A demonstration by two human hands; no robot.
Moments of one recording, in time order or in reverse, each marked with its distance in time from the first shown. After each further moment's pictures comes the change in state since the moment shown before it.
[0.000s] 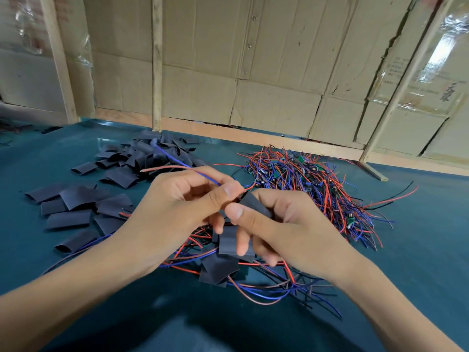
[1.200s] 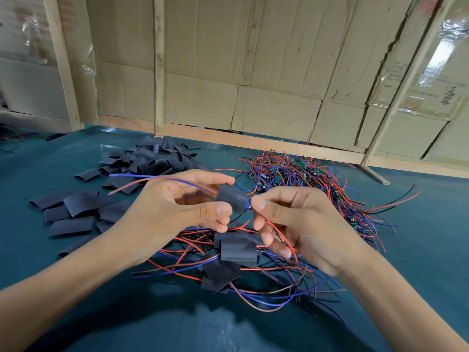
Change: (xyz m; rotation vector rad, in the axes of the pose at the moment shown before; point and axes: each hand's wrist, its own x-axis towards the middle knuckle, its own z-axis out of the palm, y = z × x) left_hand 0.007 -0.002 -0.021 0.034 -0.035 -0.065; right_hand 0.004 0.007 -0.020 0.320 0.105 0.115
